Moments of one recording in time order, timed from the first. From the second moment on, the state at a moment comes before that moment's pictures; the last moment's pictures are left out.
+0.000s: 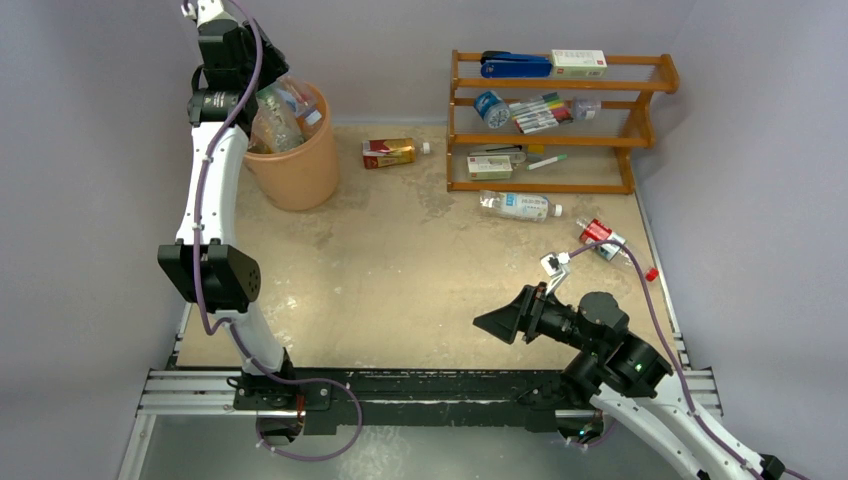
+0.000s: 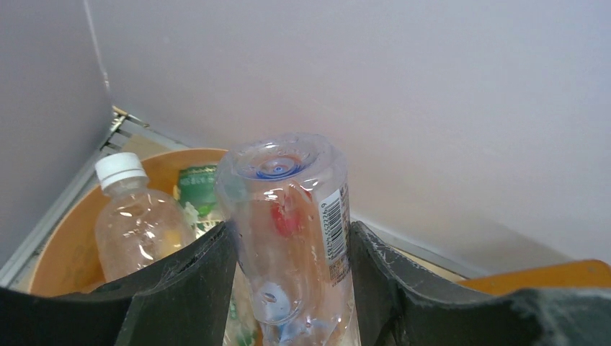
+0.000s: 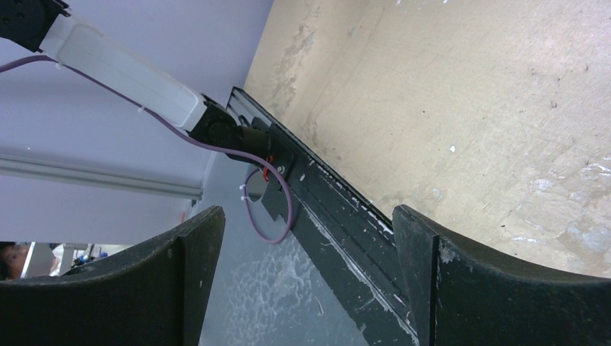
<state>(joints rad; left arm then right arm) 0.02 1.84 2.10 -0.47 -0.14 -0.45 0.76 0.21 0.40 -0.44 -0.25 0.89</state>
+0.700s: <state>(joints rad) -0.02 2.00 2.11 -0.40 -0.26 -0.35 0.76 0.19 0.35 -0.44 -0.25 0.92</state>
